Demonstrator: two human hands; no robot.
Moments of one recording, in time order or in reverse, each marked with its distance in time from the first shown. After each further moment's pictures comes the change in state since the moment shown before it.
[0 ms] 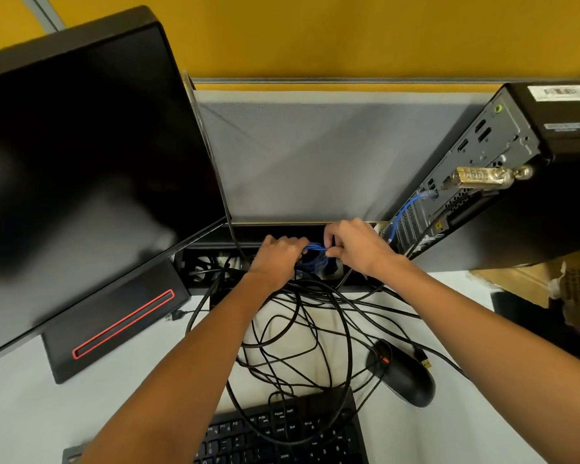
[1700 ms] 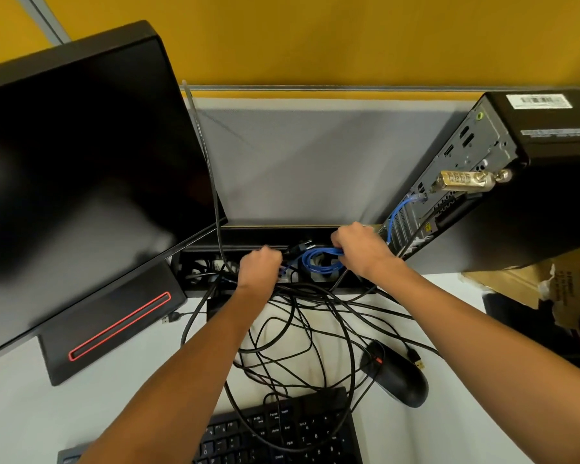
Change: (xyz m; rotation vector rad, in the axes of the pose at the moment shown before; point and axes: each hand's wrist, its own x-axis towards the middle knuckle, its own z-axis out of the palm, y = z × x) left_hand -0.016 0.007 -0.010 0.203 -0.126 -0.317; right_hand -0.011 -0.004 -0.011 -0.283 -0.030 0.058
